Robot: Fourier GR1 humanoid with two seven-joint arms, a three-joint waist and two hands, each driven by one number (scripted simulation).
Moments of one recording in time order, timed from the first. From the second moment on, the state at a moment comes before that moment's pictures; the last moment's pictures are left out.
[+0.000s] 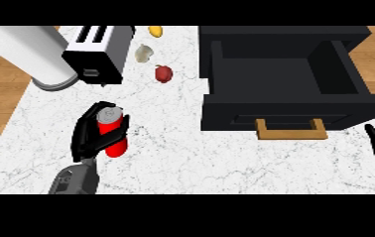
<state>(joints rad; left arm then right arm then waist) -0.18 0.06 0.14 -1.08 0.11 0.08 -0.37 0.30 -0.01 -0.24 -2.17 -0.09 0.21 0.08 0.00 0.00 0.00</state>
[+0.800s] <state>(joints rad) -0.26 0.08 0.07 -1.24 0.11 0.06 -0.21 0.30 -0.02 -0.29 -2.16 -0.12 0.23 0.07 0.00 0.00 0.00</state>
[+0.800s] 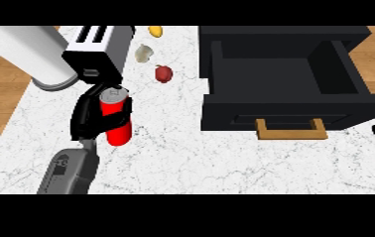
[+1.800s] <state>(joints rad) -0.73 0.00 -0.16 -1.35 -0.01 0.33 0.23 0.28 -0.03 -0.31 -2.18 -0.14 0.22 0.10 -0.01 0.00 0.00</state>
